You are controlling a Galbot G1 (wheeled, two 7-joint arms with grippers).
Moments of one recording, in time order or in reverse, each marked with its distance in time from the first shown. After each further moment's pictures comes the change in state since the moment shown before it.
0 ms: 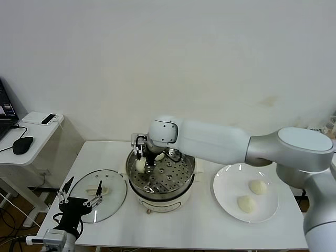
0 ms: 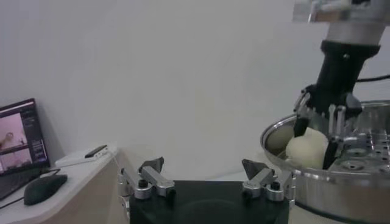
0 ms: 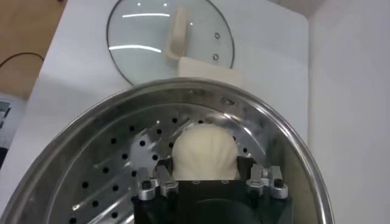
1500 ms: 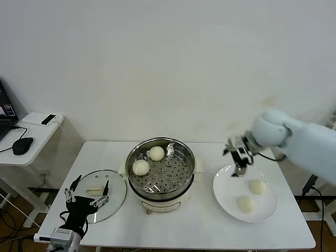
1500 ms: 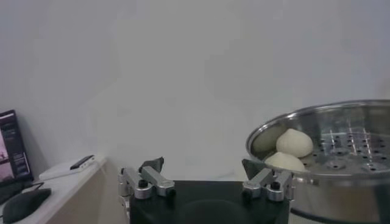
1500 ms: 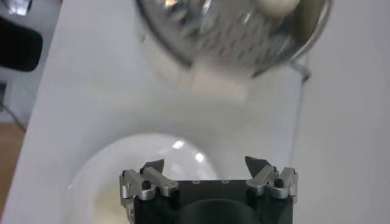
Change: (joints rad) left arm -0.015 0.035 0.047 0.006 0.035 0.003 0.006; right arm -0.089 -0.854 0.165 0.429 -0.448 0.283 -0.352
